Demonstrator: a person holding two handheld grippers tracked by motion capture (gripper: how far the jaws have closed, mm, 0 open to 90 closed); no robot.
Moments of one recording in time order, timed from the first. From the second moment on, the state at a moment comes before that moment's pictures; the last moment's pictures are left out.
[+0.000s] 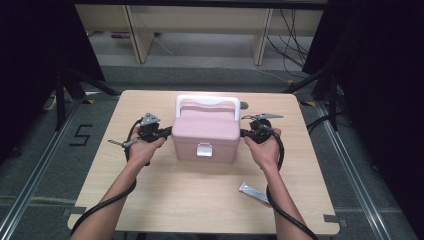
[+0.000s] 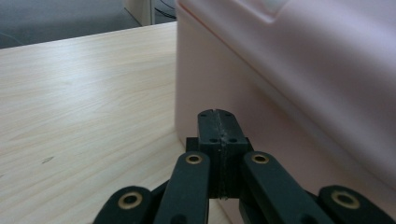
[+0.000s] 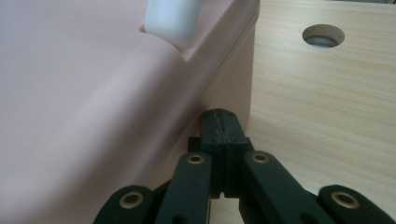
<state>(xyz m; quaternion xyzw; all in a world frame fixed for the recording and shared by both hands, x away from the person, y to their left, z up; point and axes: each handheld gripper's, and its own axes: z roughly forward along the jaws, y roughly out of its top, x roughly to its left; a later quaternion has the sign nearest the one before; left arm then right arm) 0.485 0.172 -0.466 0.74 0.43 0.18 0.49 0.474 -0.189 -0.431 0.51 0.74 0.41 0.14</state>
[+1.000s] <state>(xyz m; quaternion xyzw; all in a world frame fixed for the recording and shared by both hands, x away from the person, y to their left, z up) 0.480 0.169 -0.457 0.74 0.43 0.19 0.48 0.474 -0.189 -0.432 0.50 0.74 0.41 0.15</state>
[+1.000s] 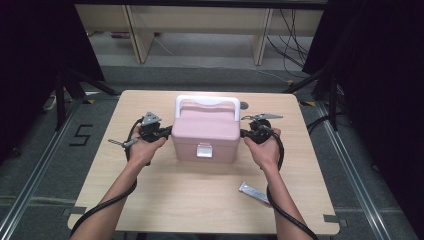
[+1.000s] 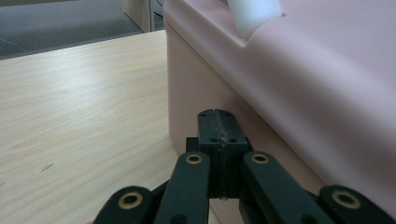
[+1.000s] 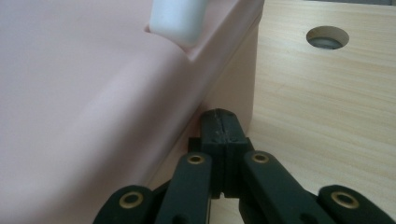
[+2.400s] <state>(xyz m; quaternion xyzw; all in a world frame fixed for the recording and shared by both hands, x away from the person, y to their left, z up) 0.449 0.169 -0.453 0.75 0.42 0.20 0.47 0.447 -0.189 -0.428 0.49 0.76 0.41 0.13</state>
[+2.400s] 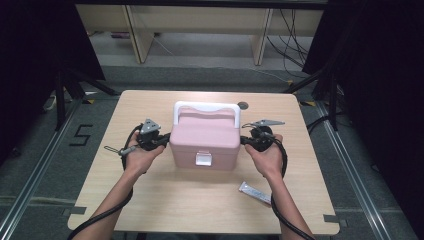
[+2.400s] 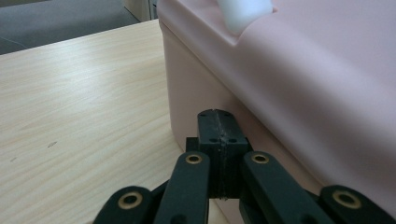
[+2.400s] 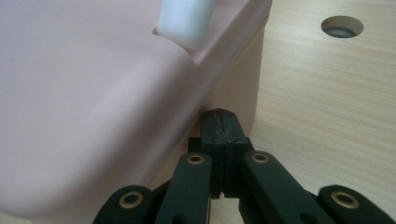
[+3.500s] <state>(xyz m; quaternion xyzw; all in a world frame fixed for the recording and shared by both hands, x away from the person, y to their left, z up) 0.408 0.171 -0.454 0.76 0.41 0.19 0.46 0.414 -0.196 -0.429 0.47 0.77 0.41 0.13</state>
